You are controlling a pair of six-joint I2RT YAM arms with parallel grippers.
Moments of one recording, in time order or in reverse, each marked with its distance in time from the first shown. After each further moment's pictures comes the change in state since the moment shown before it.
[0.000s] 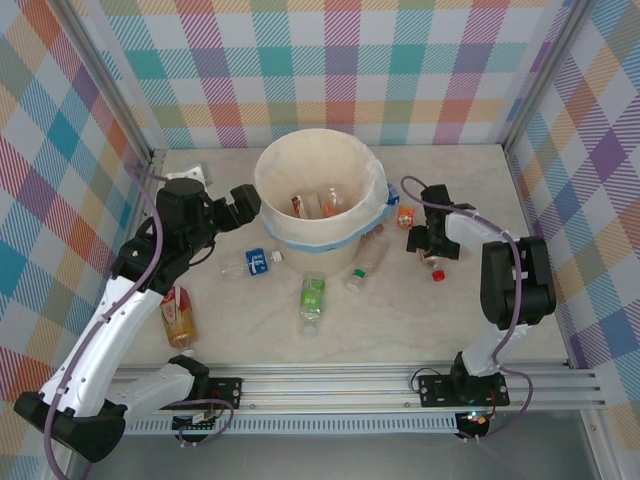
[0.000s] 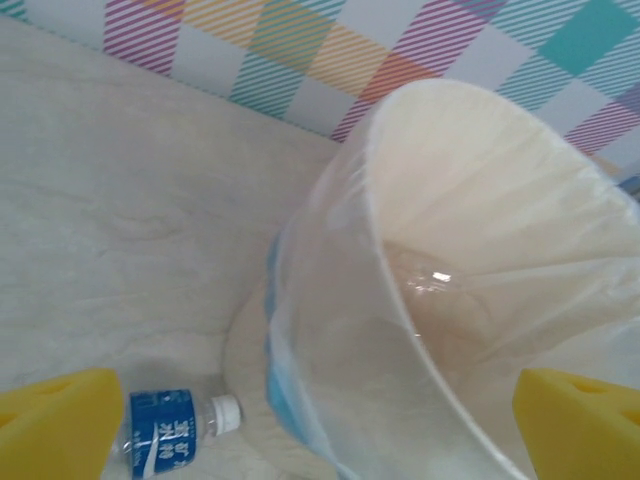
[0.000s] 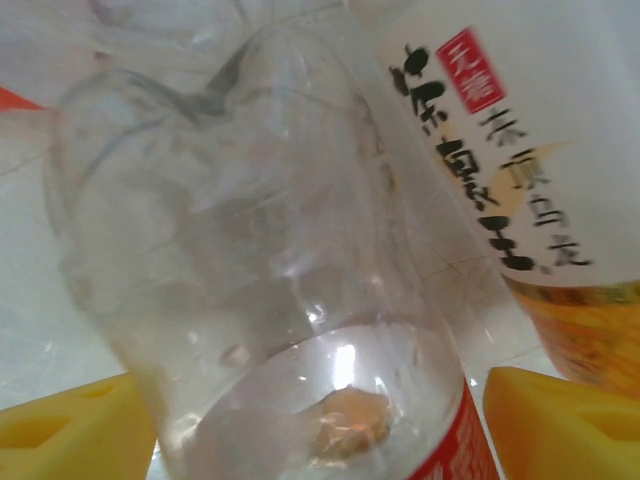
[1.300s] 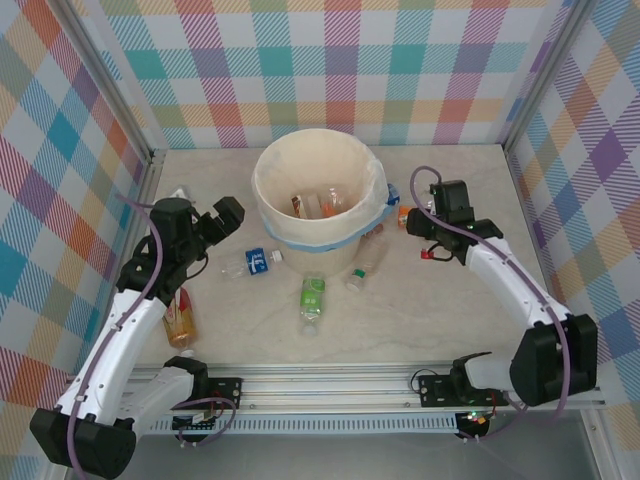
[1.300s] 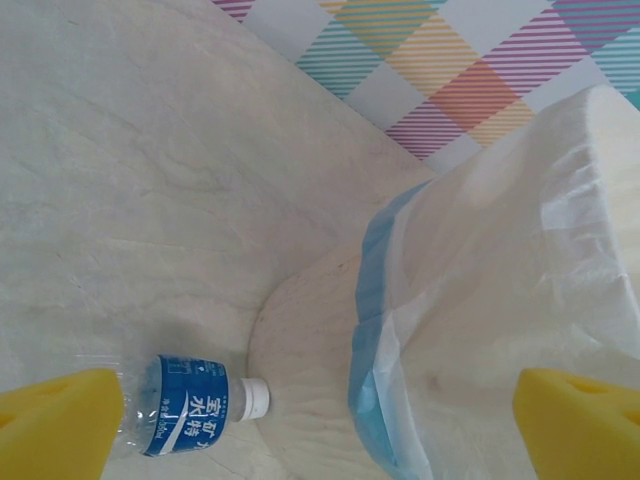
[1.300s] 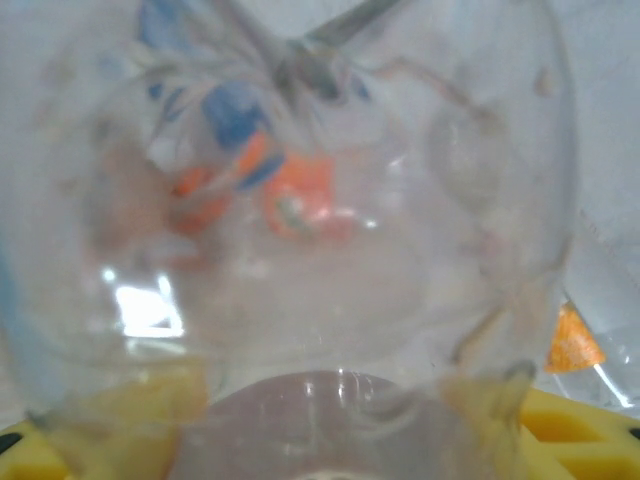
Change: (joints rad) left arm 0.184 -0.080 -0.257 0.159 0.150 -0.135; right arm 0.095 -0.477 -0.092 0.122 -0.037 -0.028
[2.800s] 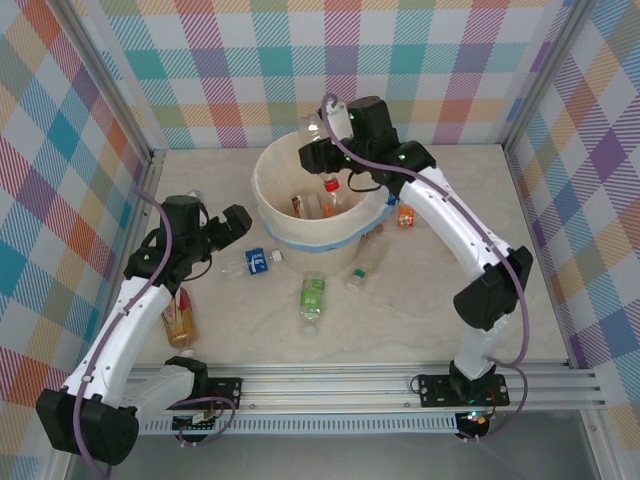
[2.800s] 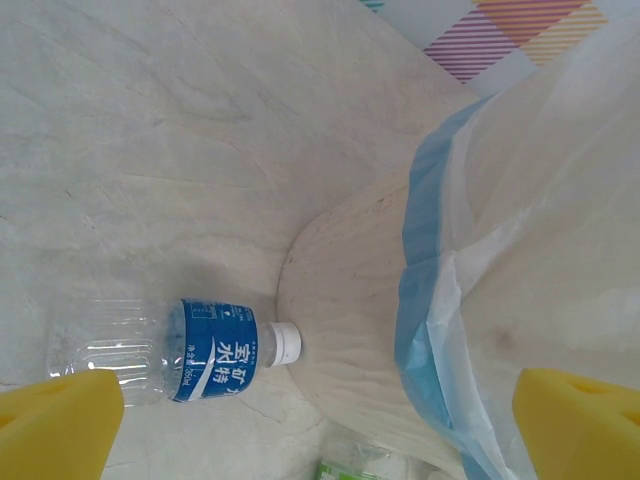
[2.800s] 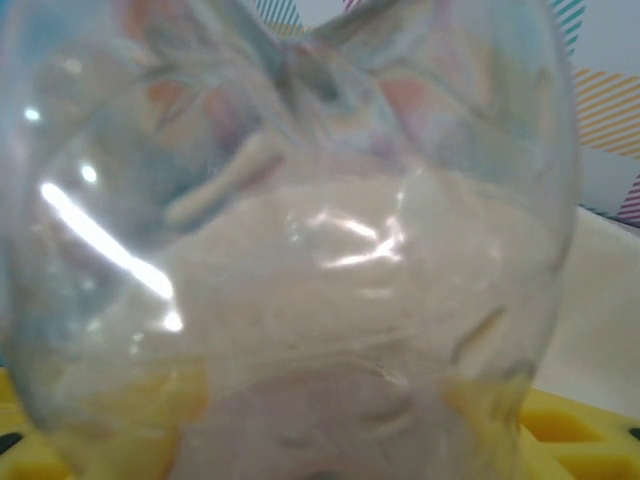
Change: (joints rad) left arm 0.006 0.072 0.011 -0.085 0.060 0.043; right arm 0.369 0.572 1.013 -0.133 -0.317 -0.151
